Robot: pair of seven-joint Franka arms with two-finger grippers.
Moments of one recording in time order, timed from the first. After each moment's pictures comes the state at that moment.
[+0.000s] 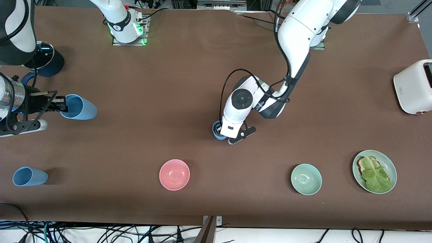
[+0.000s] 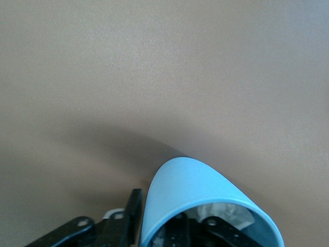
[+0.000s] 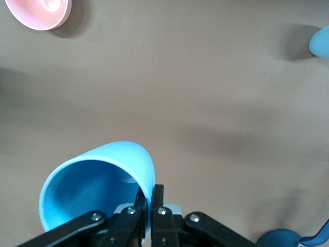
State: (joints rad) left arm -0.51 0.83 -0.18 -1.40 0.04 2.30 -1.19; right arm 0.05 0.40 0.00 -1.16 0.02 1.39 -0.12
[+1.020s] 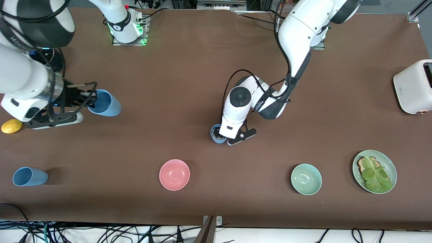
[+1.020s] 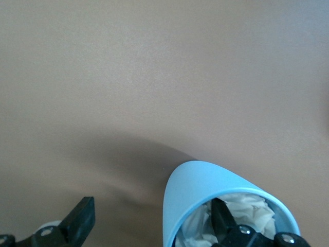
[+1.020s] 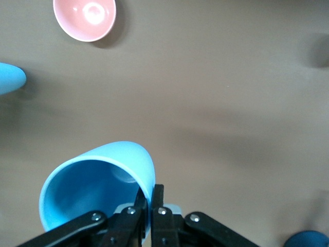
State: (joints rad) left arm -0.51 0.83 -0.18 -1.39 0.13 2.30 -1.17; right arm 0.22 0.39 0.01 -1.15 0.02 1.40 0.08
